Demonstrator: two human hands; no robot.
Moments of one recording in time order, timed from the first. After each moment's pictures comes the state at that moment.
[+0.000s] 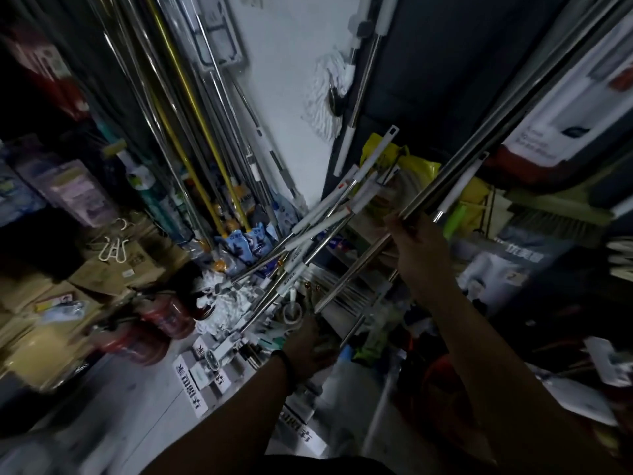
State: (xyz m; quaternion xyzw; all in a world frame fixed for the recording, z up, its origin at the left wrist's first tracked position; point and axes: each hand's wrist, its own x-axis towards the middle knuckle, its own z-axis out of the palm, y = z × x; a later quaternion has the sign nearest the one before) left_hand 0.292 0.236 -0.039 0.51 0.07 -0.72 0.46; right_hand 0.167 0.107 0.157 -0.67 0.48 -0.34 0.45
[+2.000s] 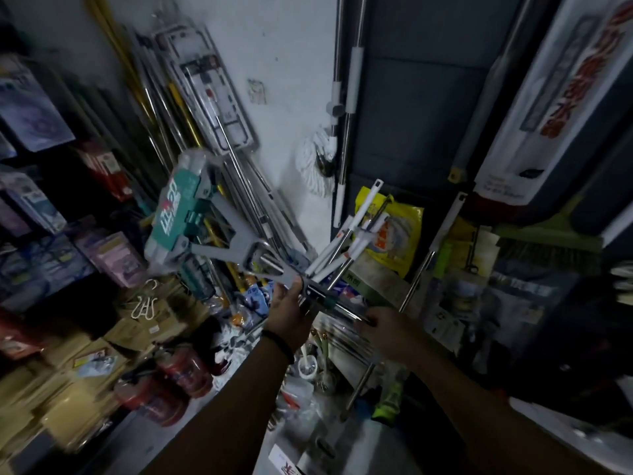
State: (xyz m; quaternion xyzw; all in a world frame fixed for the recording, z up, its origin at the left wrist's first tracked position) left_hand 0.304 0.165 0.057 0.46 -0.03 -0.52 0.72; right_hand 0.098 0.104 0.099 -0.79 0.49 -0.02 0.36
